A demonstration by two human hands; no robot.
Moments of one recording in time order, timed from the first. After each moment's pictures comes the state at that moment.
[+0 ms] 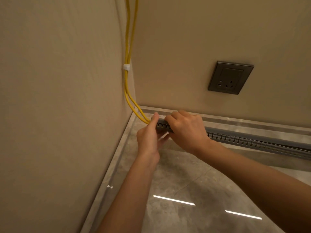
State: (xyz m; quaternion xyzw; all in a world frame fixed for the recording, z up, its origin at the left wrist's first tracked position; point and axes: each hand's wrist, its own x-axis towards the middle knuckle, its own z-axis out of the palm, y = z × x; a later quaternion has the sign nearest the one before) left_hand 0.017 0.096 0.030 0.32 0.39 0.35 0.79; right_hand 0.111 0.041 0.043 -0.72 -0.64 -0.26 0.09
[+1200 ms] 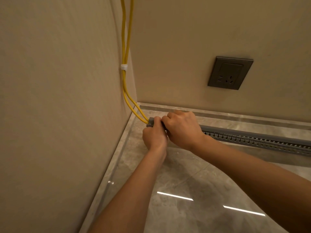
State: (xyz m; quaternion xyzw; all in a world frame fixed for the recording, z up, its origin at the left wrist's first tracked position) left_hand 0.037 0.077 0.028 0.37 0.55 0.40 0.63; right_hand 0.105 0.045 0.041 -0.69 -0.67 -0.24 0.09
